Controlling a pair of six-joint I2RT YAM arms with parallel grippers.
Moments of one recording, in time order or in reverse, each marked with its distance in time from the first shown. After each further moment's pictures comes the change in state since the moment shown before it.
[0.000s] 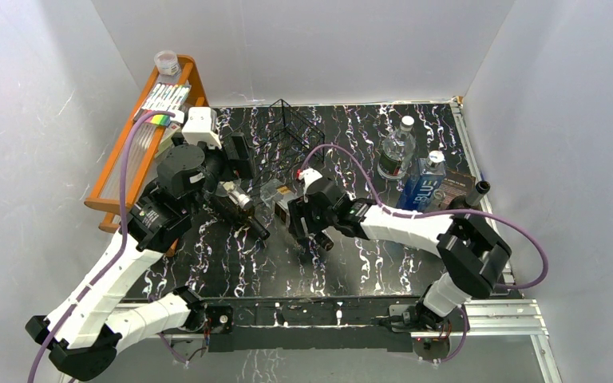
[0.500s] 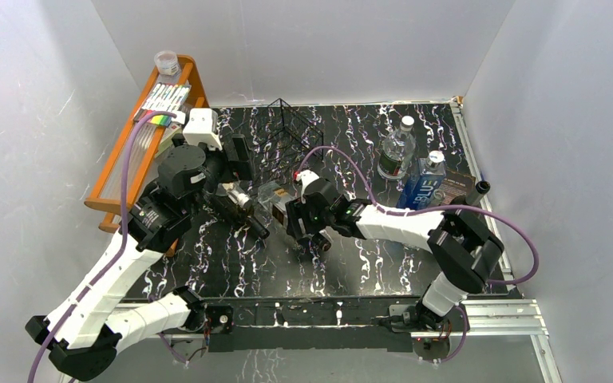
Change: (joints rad) left arm 0.000 0.000 0.000 -0.023 0.000 0.003; right arm 0.000 0.063 0.000 0.053 -0.030 -0.003
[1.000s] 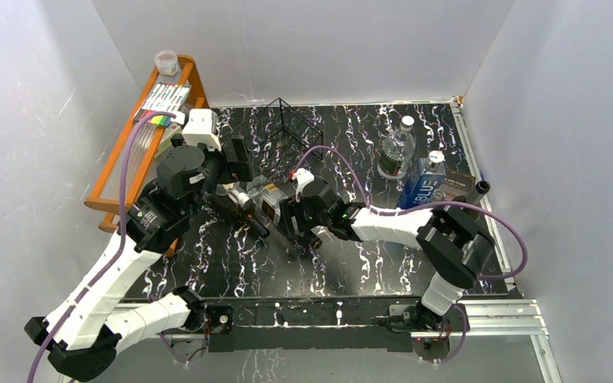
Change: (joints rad) left arm 0.000 -0.004 0.006 -0.021 0.000 0.006; right arm 0.006 0.032 -0.027 0.186 -0.027 0.005
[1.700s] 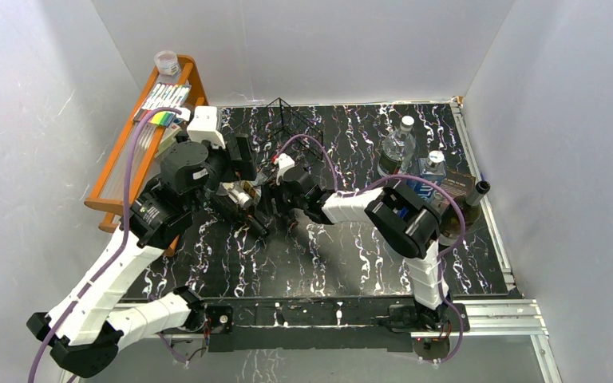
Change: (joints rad) left arm 0.000 0.028 0.027 -0.016 0.027 0.005; right arm -0.046 0.390 0.274 0.246 -0.026 -0.013
